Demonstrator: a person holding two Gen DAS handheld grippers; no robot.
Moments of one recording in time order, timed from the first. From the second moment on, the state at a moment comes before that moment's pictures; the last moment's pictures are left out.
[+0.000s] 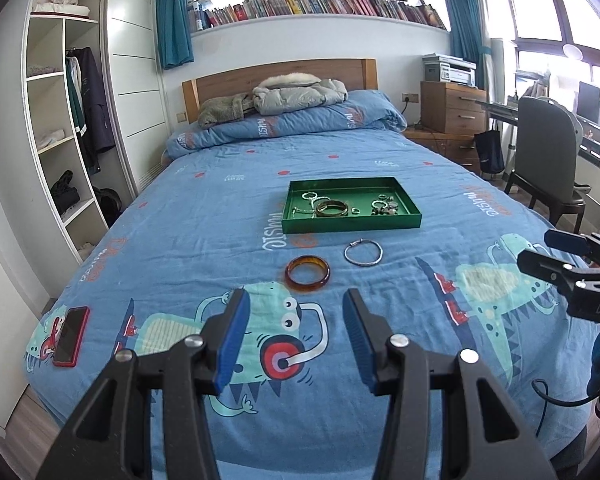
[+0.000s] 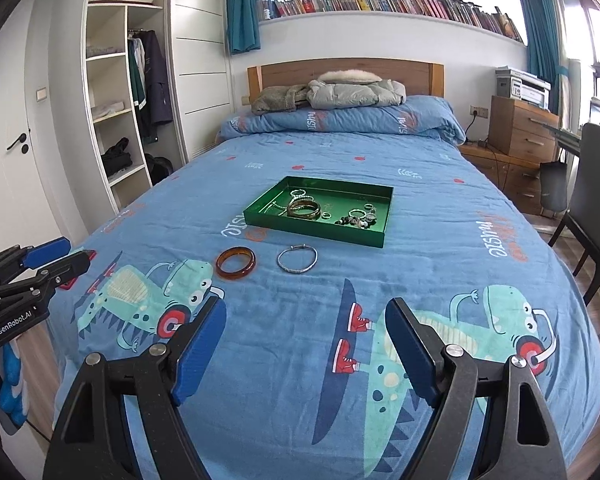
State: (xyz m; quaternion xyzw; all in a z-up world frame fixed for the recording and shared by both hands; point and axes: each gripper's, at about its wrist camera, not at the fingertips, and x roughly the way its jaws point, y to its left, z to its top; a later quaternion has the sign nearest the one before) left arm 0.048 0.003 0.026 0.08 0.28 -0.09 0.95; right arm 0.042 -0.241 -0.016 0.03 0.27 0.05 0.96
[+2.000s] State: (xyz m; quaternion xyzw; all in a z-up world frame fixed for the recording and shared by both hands) left arm 0.333 -0.002 -0.135 0.01 0.49 -0.10 0.86; right arm 0.309 -0.251 -0.131 0.05 0.42 0.10 0.90
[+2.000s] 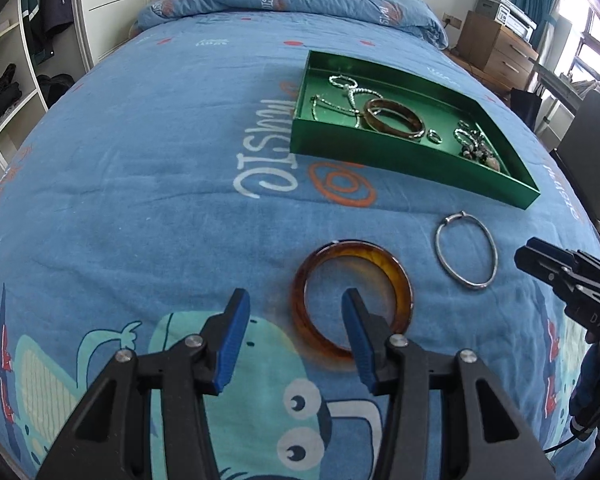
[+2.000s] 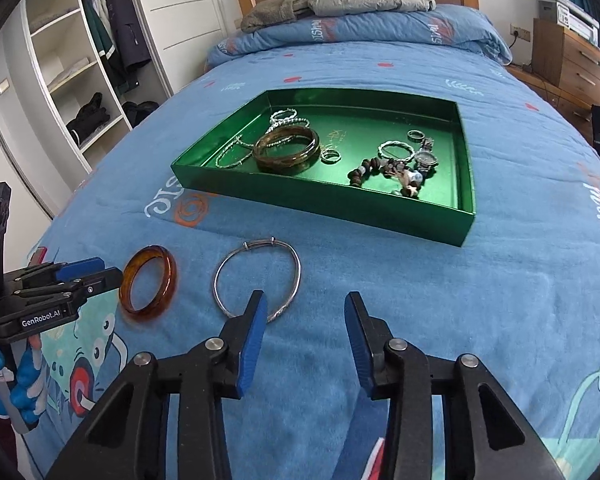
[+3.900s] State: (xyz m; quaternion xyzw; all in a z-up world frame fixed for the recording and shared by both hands) left arm 0.306 -0.052 -0.028 0.11 0.37 -0.07 0.92; right arm 0.252 -0.283 -0.016 -0.03 0.32 0.04 0.95
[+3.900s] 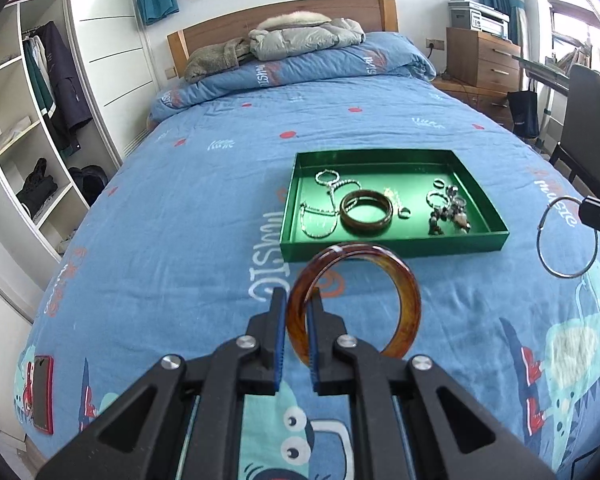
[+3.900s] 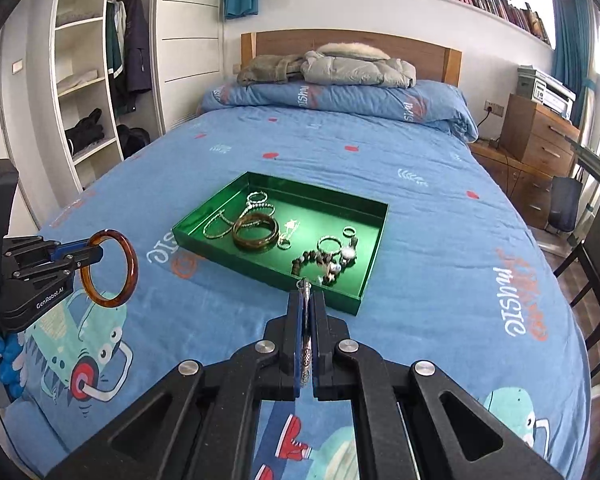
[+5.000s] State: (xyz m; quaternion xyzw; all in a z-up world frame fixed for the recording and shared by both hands) left arm 0.597 -0.152 -0.131 0.07 0.50 -0.07 0.86; right arm 0.520 -0.335 -0.132 0.04 0.46 0.04 0.88
